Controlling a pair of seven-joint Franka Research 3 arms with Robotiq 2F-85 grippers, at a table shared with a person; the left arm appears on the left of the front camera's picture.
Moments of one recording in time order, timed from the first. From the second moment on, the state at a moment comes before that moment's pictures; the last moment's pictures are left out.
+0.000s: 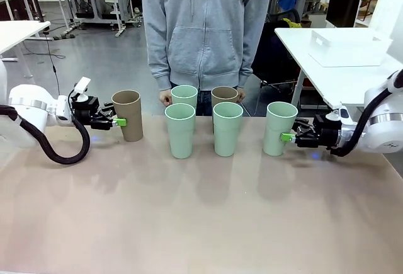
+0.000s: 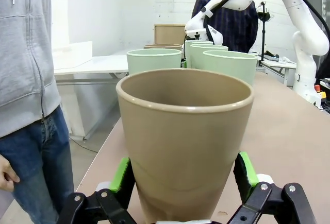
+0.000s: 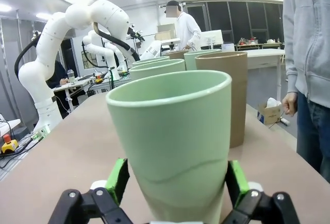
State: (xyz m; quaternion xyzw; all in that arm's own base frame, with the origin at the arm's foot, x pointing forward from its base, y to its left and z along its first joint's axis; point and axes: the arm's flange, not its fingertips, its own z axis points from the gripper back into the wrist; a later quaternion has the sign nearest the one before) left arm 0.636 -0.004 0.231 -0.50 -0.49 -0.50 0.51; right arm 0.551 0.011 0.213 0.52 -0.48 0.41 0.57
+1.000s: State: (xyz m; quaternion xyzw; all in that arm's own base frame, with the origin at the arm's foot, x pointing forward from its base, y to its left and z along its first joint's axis) left arm 0.636 -0.029 0.227 -0.50 -0.48 -0.51 0.51; right arm 0.562 0.036 0.205 0.53 -0.46 0.41 0.58
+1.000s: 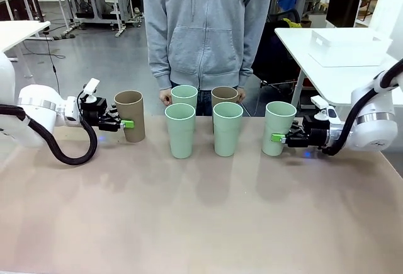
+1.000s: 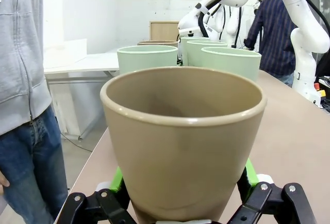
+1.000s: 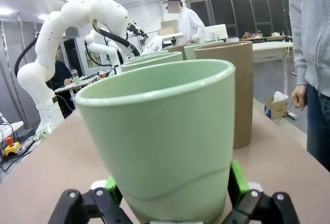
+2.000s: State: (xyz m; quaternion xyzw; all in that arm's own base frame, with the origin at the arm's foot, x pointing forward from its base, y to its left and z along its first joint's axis) left arm 0.637 -0.033 0.222 -0.51 -0.48 -0.50 0.51; right arm 0.563 0.036 0.206 0.53 -0.46 0.41 0.58
